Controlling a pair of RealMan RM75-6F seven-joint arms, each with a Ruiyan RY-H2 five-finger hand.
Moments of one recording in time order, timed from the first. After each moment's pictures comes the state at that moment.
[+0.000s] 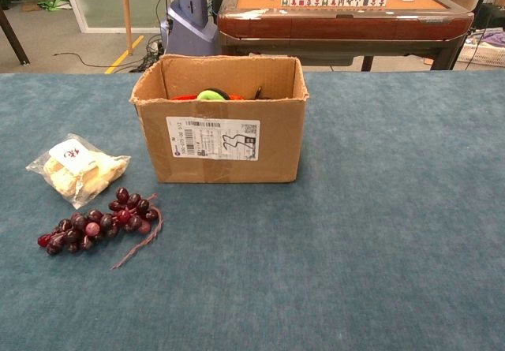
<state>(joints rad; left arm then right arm) -0.14 -1.09 0.04 -1.80 1.40 1.36 0.29 0.08 -1.06 0.07 -1.66 -1.50 1.47 -0.02</state>
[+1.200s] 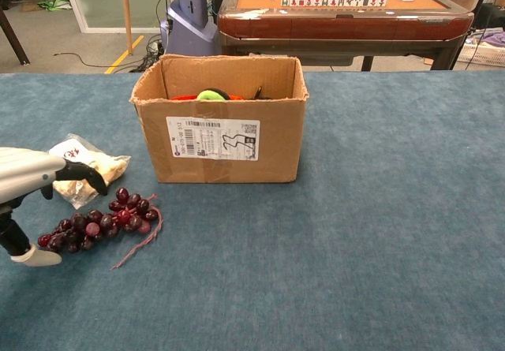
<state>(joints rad) -0.44 -1.38 -0.06 -1.94 1.04 1.12 0.81 0.03 -0.98 0.09 -1.69 -1.54 1.60 0.11</state>
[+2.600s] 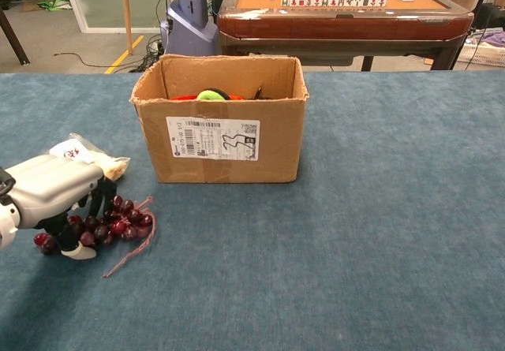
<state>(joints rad) -0.55 -1.65 -0.05 -1.72 0.86 1.30 0.99 0.02 -0.97 0.10 -1.69 -1.54 1.61 0.13</state>
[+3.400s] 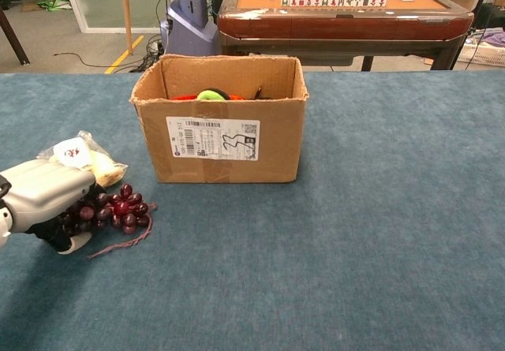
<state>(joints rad) -0.57 -1.64 -0.04 -1.75 0.79 1.33 1.03 0.02 -0.98 0.10 -1.69 -1.54 1.59 0.13</state>
